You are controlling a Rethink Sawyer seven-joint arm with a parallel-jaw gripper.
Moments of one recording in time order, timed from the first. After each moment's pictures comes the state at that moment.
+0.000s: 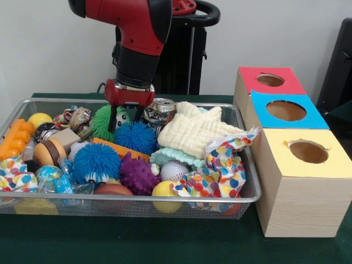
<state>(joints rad) -0.27 -0.47 -0.21 1.81 -0.45 -0.04 1.35</state>
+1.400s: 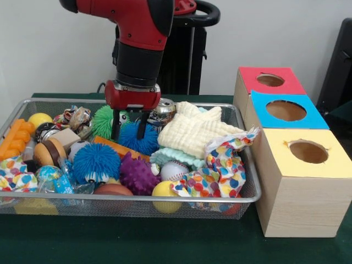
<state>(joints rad) -0.36 -0.58 -0.03 1.75 -0.47 0.13 1.35</state>
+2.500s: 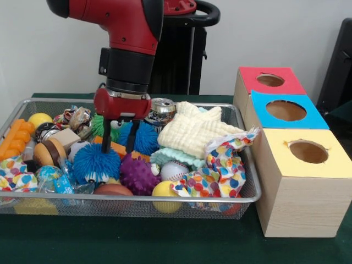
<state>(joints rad) -0.39 -0.57 0.01 1.67 -0.70 0.03 1.35</state>
